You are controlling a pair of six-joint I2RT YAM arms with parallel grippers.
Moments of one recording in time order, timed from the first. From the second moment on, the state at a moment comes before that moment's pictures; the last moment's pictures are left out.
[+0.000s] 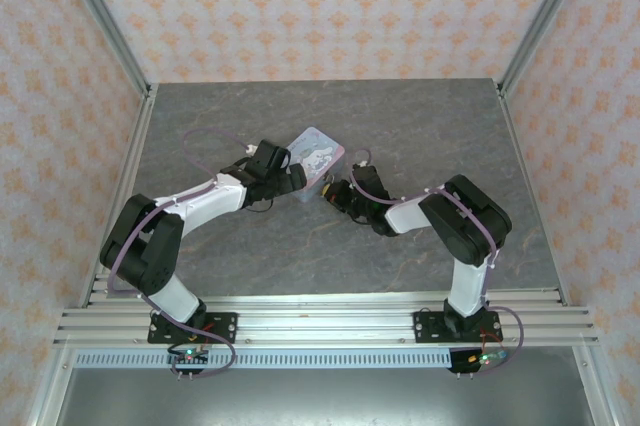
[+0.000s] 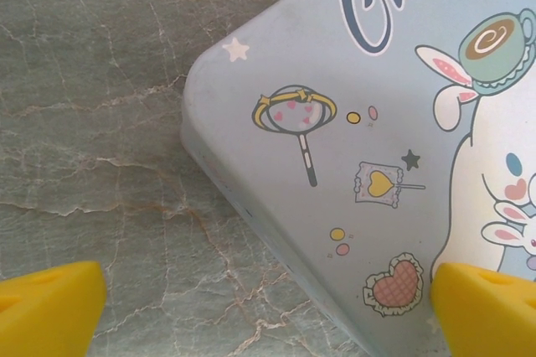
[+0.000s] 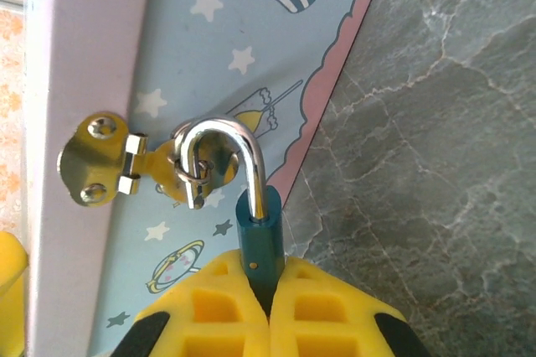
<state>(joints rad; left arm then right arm) -0.46 1.61 0.97 -0.32 -0.12 -0.75 0.64 1.86 0.73 0.56 -0.18 1.10</state>
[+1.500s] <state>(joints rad) -0.47 1.63 0.95 -0.26 -0.10 -0.75 0.56 1.97 0.74 0.77 -0.17 1.23</state>
